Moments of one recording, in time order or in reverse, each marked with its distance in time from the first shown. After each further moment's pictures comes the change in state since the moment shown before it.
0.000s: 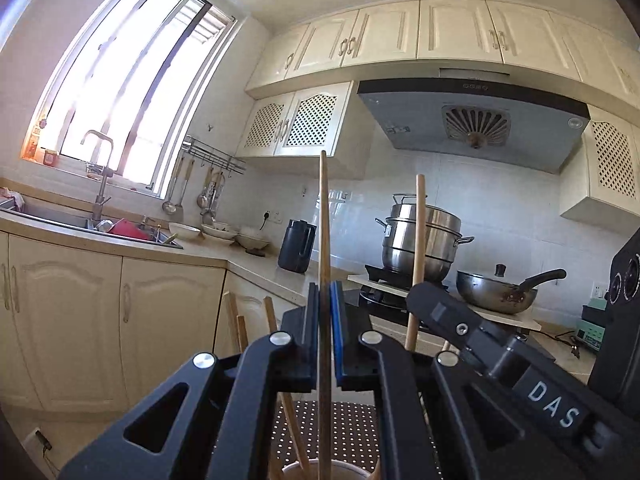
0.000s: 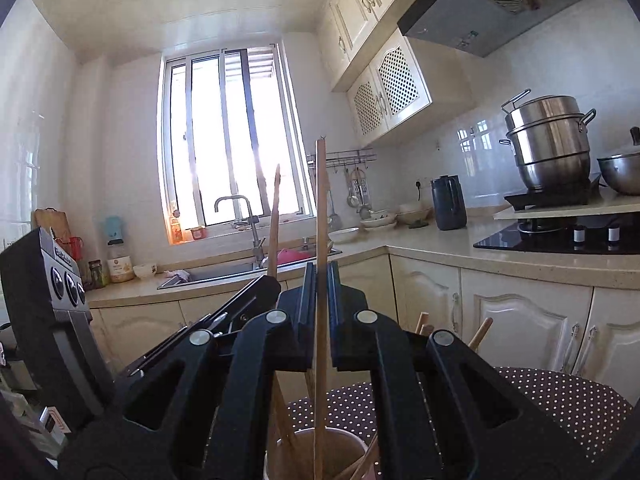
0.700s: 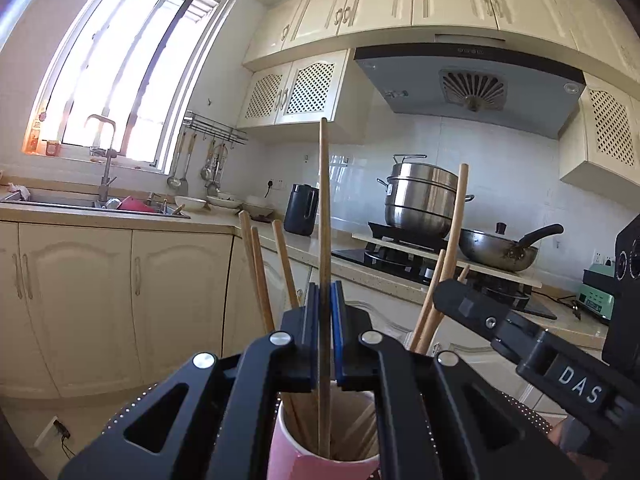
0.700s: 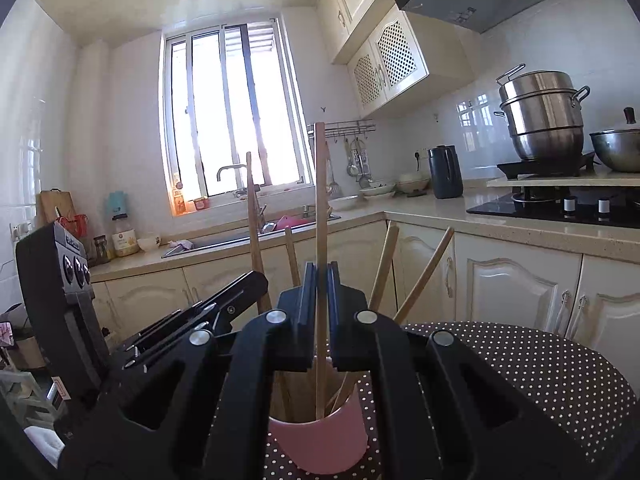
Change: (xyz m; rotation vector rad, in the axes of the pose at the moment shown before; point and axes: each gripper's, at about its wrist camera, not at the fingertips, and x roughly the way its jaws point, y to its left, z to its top) left arm -0.031 0.002 -0.036 0.051 0.122 0.015; right arm -0.033 -0.002 -0.033 -0.005 0.124 0.002
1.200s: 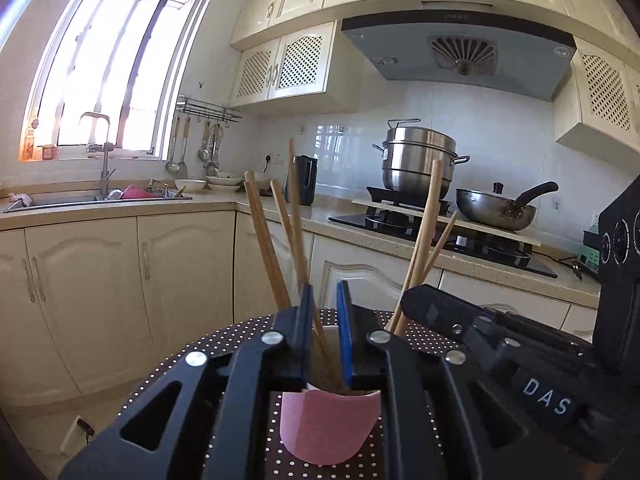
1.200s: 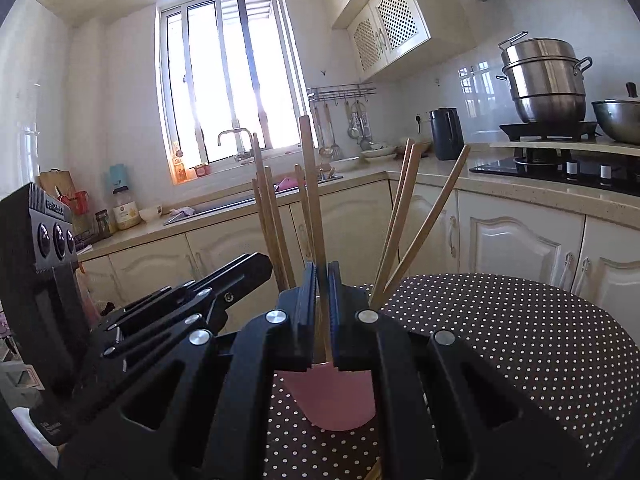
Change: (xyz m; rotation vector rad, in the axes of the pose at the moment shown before) left arm -0.022 -0.002 -0.013 0.070 0.108 0.007; right arm -0.001 0.013 -0.025 0.029 0.114 0.002
